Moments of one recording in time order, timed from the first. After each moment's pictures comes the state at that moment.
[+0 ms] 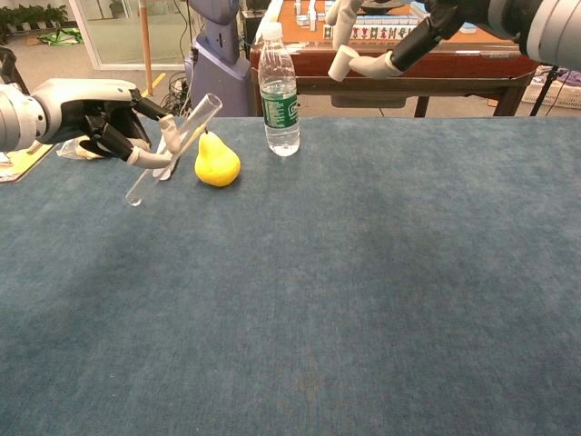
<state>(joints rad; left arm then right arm) -0.79 -1.31 -0.28 -1.55 1.03 0.69 -0.24 0.76 -1.32 0.34 -1.85 -1.15 1.02 -0.17</state>
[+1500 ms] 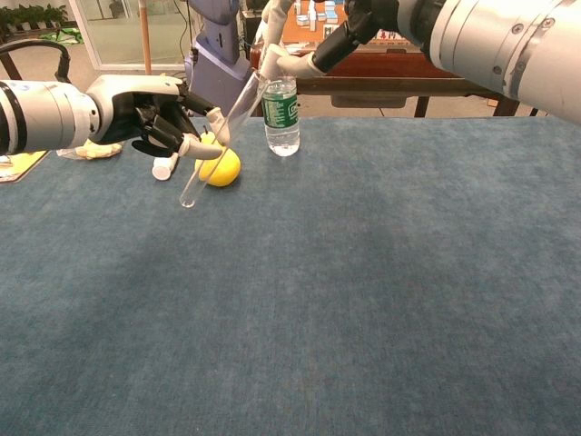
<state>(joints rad) -0.85 -1.37 -0.31 -1.54 1.01 0.64 -0.34 0.88 -1.47 0.35 -1.76 -1.10 1.05 -0.21</state>
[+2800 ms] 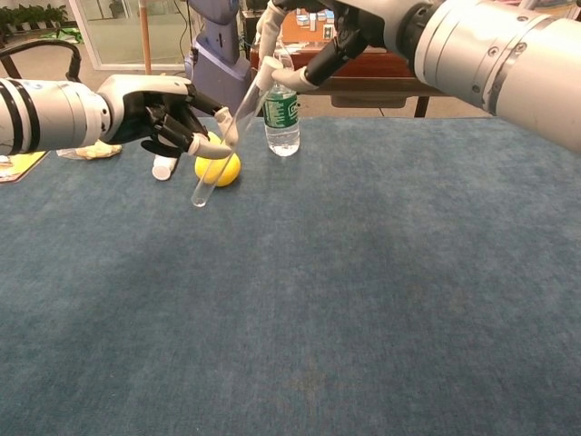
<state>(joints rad) -0.88 -1.39 -0.32 -1.54 0.98 0.63 -0.34 0.90 -1.53 0.33 -1.70 -1.11 1.06 -0.21</state>
